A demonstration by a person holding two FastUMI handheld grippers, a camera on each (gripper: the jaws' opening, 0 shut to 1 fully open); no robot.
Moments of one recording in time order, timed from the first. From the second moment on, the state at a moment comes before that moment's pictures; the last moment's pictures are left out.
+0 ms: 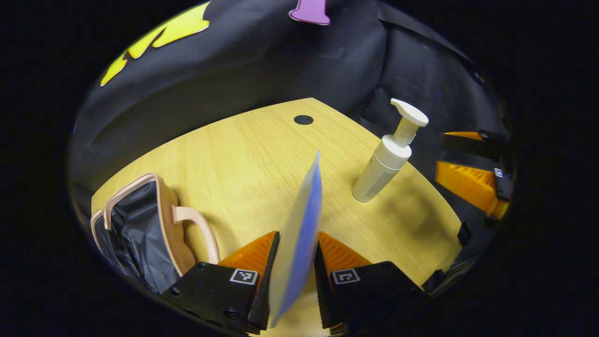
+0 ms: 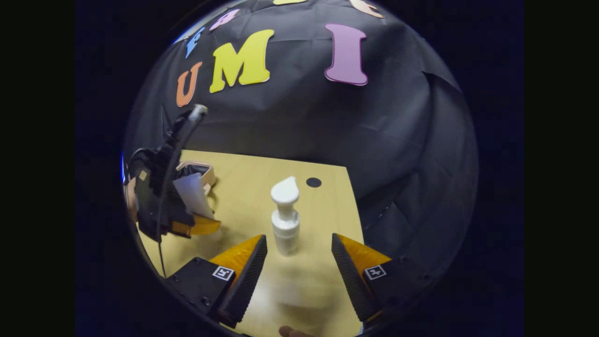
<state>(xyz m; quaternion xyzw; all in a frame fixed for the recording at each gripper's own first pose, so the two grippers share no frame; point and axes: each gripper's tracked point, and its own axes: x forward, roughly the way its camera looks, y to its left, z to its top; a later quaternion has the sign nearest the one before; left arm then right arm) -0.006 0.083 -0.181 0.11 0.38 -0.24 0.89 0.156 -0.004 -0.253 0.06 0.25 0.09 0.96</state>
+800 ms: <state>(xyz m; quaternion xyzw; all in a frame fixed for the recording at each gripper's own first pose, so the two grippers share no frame) -0.101 0.250 -0.078 0.08 0.36 -0.16 0.92 0.193 0.028 -0.300 0.07 0.29 0.03 0.95</state>
